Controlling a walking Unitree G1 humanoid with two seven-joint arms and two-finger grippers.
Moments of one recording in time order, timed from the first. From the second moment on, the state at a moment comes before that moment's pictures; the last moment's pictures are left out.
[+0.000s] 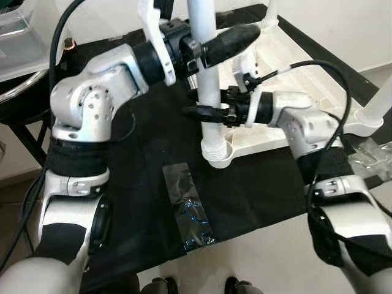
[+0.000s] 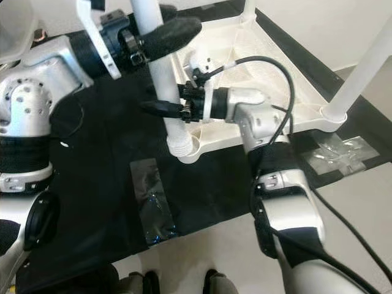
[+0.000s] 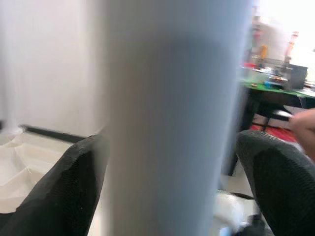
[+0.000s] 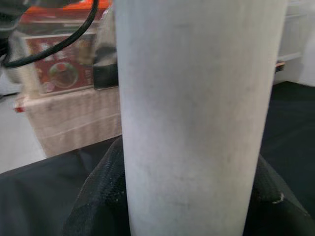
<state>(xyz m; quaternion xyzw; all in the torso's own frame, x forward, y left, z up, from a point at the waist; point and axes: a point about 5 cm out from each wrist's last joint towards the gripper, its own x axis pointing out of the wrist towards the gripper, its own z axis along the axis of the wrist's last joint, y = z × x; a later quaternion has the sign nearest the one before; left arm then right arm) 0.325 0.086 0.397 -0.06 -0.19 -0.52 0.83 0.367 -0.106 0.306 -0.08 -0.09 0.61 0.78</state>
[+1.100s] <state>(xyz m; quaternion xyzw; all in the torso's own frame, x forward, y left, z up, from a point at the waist) 0.321 0.176 0.345 -0.06 -0.21 -0.18 0.96 0.399 -0.136 0.348 -0.01 -0.20 0.33 0.92</state>
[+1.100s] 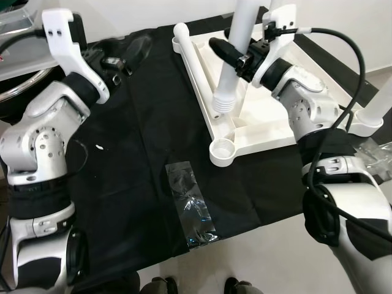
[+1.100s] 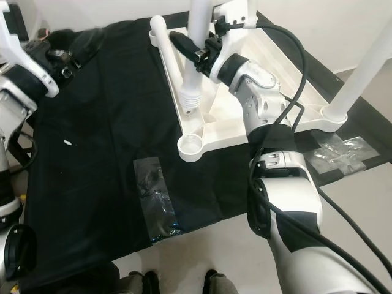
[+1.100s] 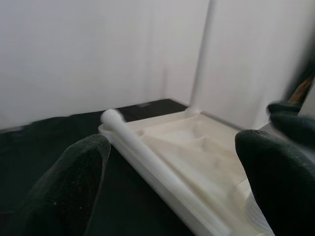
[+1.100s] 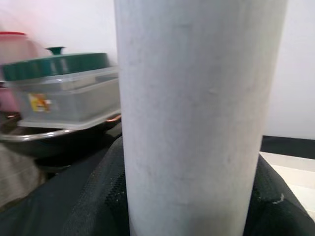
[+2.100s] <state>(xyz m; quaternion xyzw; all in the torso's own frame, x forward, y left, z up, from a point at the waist) 0.255 0.148 0.200 0.00 -0.08 -0.12 0.99 0.344 -0.115 0.321 -0.07 -0.18 0.63 0.75</state>
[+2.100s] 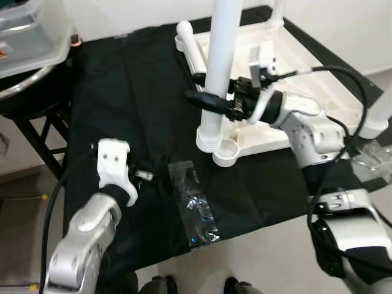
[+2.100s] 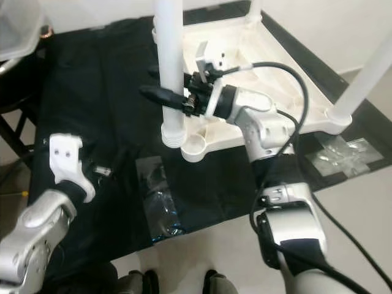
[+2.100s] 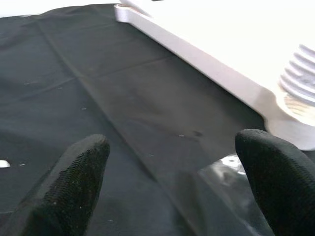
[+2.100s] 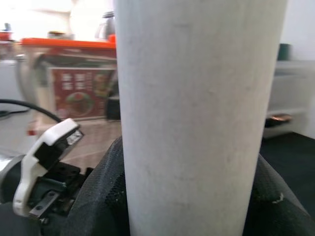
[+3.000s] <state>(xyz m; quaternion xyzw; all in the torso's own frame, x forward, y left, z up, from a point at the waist) 0.247 0.149 0.224 0.03 -0.13 -0.10 0.99 0.330 -0.146 0.337 -0.10 -0.16 0.71 0.68</state>
